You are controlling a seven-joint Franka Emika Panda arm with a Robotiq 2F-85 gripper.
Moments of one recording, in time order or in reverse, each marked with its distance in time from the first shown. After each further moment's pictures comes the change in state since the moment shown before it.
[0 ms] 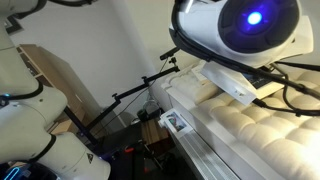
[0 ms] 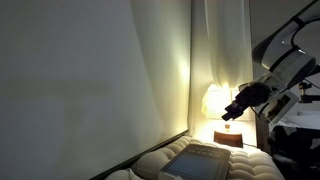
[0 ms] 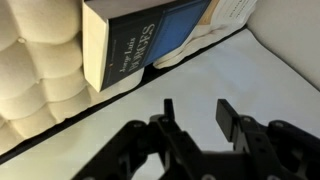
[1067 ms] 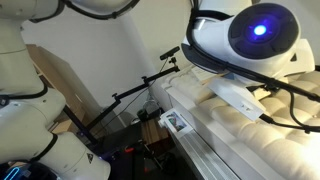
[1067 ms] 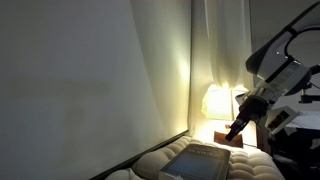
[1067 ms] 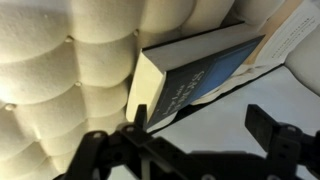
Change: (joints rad) arm 0.086 0.111 -0.055 0.047 -0.113 0.125 0.033
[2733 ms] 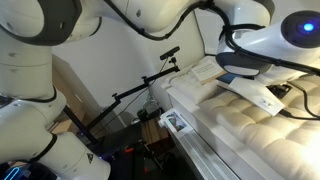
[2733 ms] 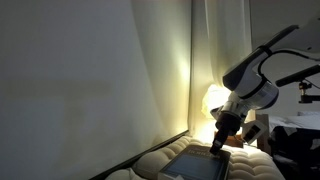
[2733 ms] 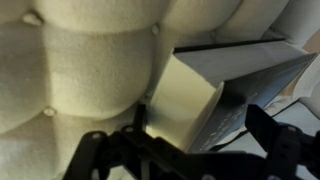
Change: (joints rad) arm -0.027 0.297 0.110 0.346 -0.313 -0.030 0.249
